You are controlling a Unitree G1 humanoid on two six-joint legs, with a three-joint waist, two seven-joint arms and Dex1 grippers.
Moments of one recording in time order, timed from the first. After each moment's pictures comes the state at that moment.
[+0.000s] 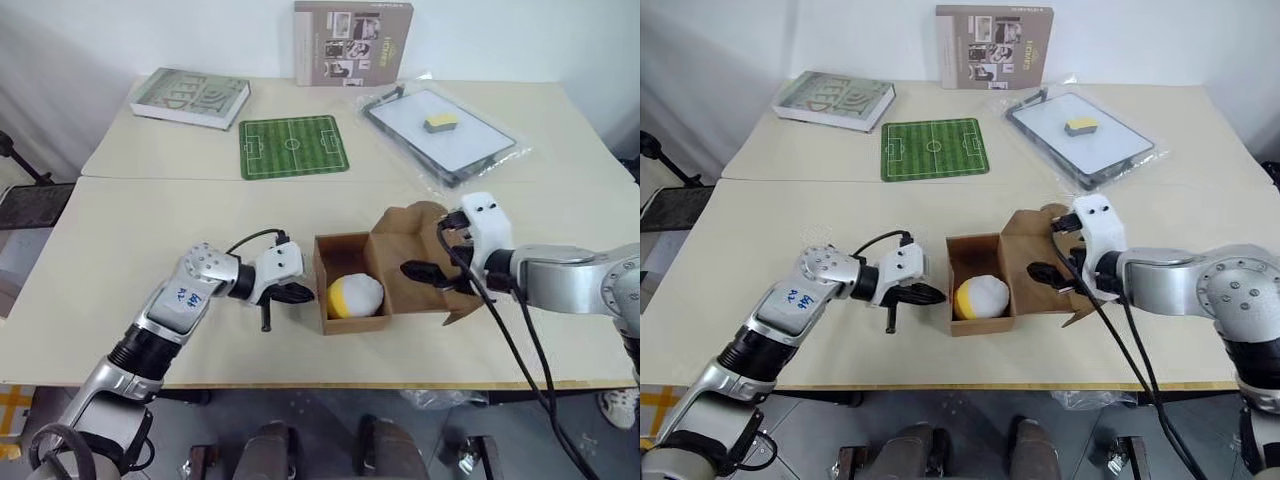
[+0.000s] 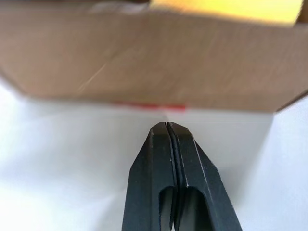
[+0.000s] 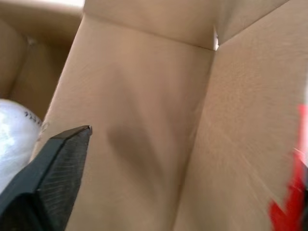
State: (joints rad) left arm -0.62 0.62 -0.30 0.01 -0.09 0.50 -1.06; right arm -0.60 -1.02 0.03 -0.32 1.50 1.18 -0.28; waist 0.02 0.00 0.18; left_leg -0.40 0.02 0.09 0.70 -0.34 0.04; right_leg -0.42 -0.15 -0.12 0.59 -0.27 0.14
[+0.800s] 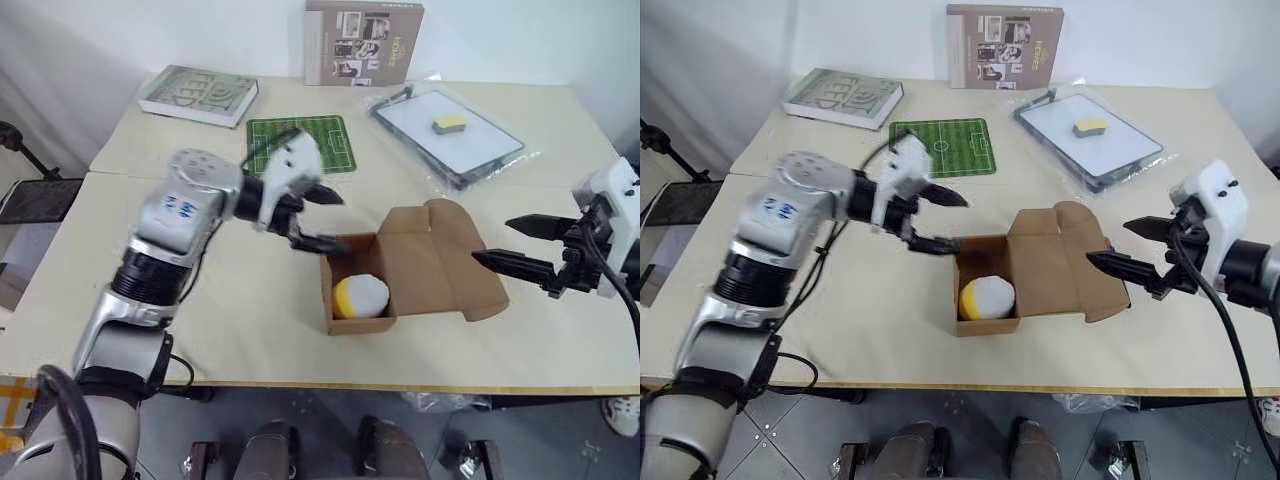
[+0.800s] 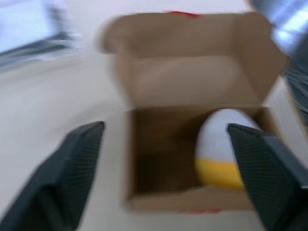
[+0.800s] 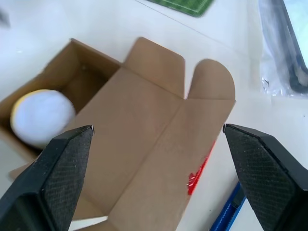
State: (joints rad) left arm -1.02 0.51 -0.33 0.11 -0.19 0.59 -1.18; right arm -0.17 -1.20 -0.51 -0.47 1.11 1.05 0.57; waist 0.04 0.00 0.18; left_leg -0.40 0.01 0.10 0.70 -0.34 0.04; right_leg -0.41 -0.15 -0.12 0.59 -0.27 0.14
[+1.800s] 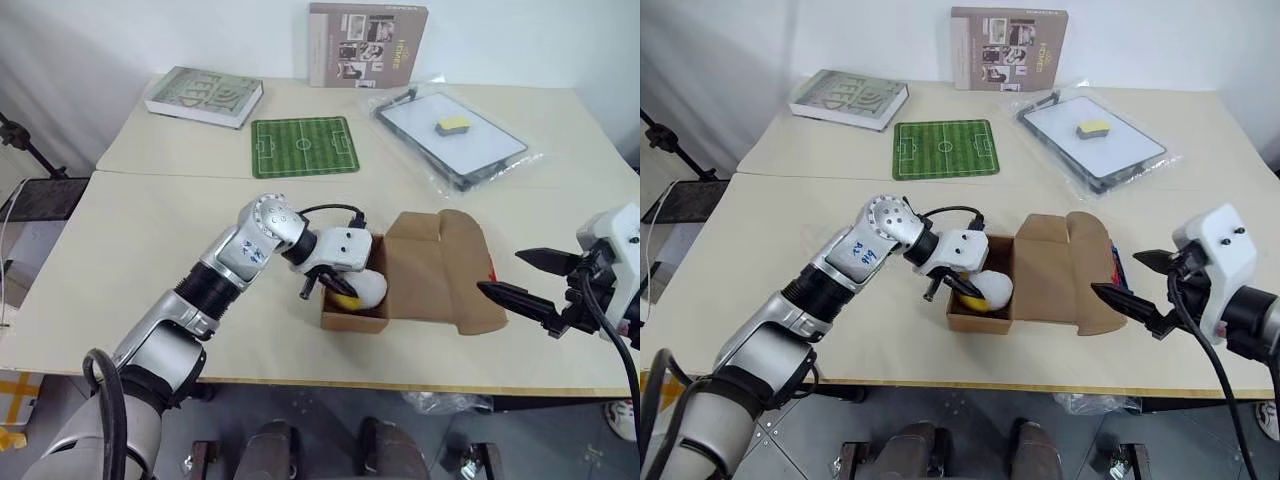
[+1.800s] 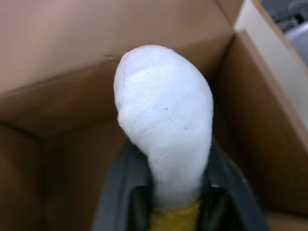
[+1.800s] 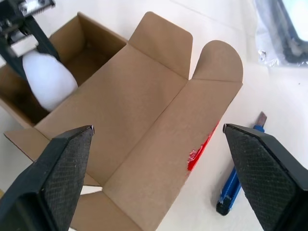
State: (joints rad) left arm -1.01 0.39 -0.50 0.31 -0.01 0.26 -1.31; right arm 0.05 -1.08 -0.72 -0.66 1.15 1.12 0.45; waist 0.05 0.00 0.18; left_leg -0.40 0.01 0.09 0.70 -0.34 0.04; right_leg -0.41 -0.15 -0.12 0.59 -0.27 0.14
